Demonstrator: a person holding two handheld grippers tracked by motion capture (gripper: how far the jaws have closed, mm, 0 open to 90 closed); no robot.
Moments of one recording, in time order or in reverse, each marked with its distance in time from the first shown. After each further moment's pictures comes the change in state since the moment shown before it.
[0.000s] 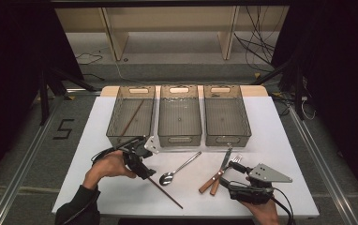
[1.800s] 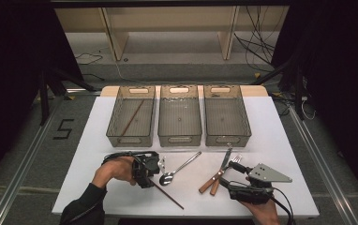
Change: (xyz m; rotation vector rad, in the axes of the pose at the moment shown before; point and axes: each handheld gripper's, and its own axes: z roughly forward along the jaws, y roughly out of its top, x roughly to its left) left arm -0.020 0.006 0.034 0.243 -0.161 0.283; right arm 0.000 0.000 0.000 0.002 0.002 -0.001
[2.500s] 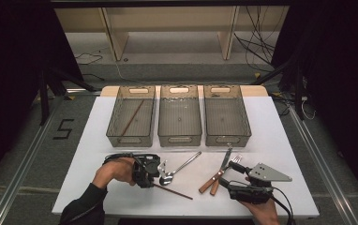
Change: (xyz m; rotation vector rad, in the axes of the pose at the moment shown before) left arm -0.007 0.002 0.000 0.000 -0.003 0.083; right arm -0.002 -0.001 0.001 0.002 0.019 0.025
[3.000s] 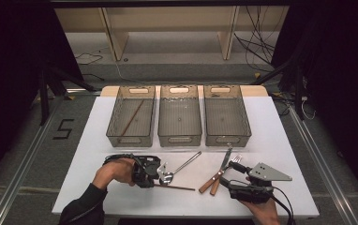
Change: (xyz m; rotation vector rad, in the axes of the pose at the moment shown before) left arm -0.004 0.000 0.000 0.000 -0.011 0.039; right arm -0.001 0.000 0.000 0.009 -0.018 -0.007
